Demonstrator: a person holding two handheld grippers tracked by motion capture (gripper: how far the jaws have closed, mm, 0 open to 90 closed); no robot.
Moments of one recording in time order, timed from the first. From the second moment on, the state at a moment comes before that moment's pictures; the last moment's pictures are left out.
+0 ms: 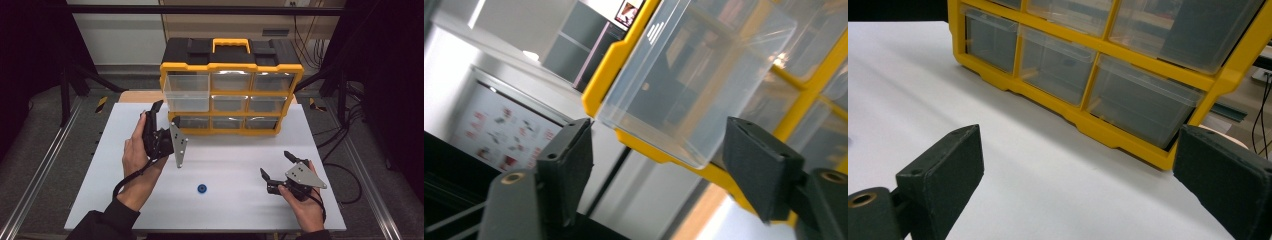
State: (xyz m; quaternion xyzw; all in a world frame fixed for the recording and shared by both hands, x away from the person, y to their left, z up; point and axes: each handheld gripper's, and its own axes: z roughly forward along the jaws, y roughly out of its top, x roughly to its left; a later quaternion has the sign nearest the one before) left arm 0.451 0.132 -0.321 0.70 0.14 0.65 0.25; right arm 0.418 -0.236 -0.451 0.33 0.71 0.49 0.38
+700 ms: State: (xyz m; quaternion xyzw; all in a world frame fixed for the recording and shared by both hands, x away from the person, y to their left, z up) left arm 0.449 0.142 -0.336 0.75 0.23 0.51 0.35; right arm 0.417 -0.237 -0.450 0.33 0.70 0.50 0.38
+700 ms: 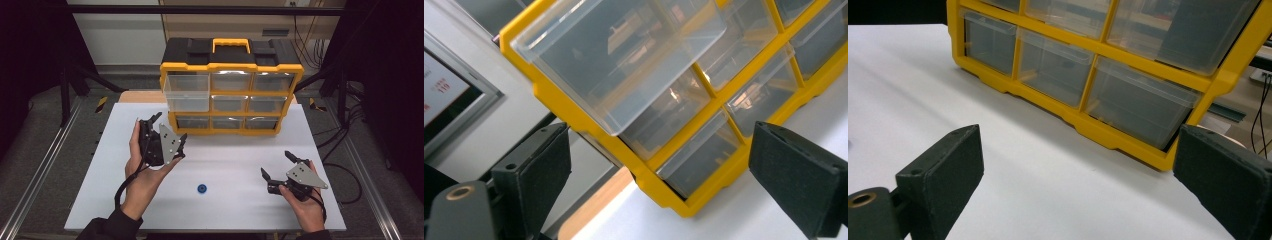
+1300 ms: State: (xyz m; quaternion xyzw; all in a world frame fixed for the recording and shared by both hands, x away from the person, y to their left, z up) left arm 0.446 0.155 -0.336 0.76 0.26 0.44 0.39; right arm 0.417 -0.237 -0.449 0.33 0.70 0.50 0.38
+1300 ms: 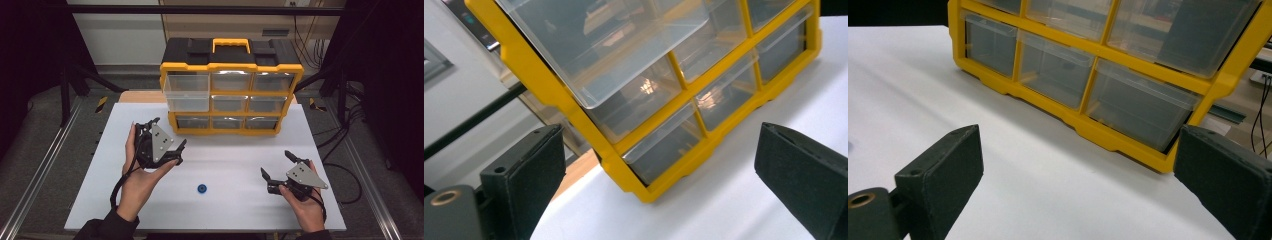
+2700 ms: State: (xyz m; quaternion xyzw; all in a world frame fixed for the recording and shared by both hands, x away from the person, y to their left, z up) left arm 0.442 0.144 -0.359 0.84 0.28 0.25 0.38; right arm 0.417 -0.235 -0.448 0.32 0.71 0.50 0.39
